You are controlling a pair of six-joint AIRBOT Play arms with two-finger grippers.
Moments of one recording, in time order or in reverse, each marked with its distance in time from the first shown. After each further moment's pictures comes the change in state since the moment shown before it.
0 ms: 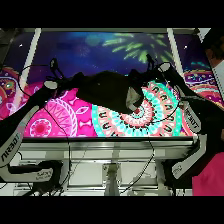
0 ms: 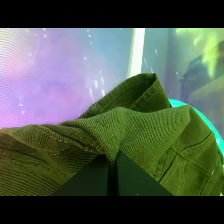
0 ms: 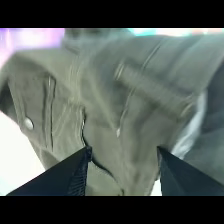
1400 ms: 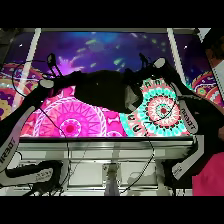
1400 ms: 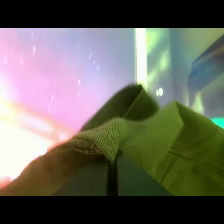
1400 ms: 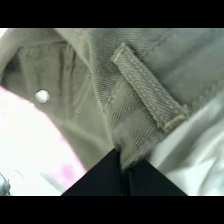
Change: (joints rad) left arm 0.034 0.076 0.010 0.000 -0.004 0.163; right arm 0.060 0.013 0.114 -0.028 0.177 0.095
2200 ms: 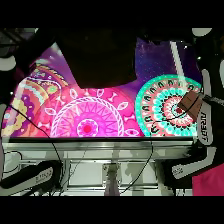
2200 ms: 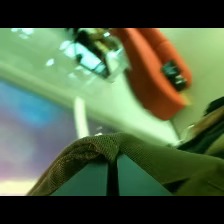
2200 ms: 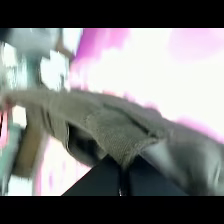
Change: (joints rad) left arm 0.060 0.132 0.316 -0.216 0.037 0.079; right arm -0.039 0.154 0.363 0.006 -0.204 0.036
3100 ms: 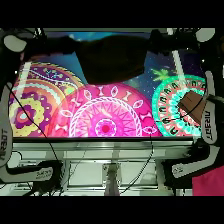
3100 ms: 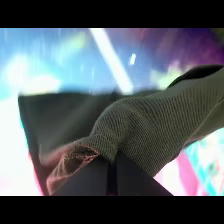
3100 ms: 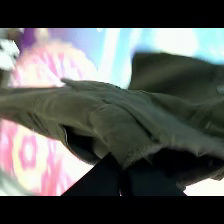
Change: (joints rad) left arm 0.008 -0.125 0.151 0.523 -0.624 -0.183; right arm -0.085 0.069 -0.208 -0.090 0.272 -0.055
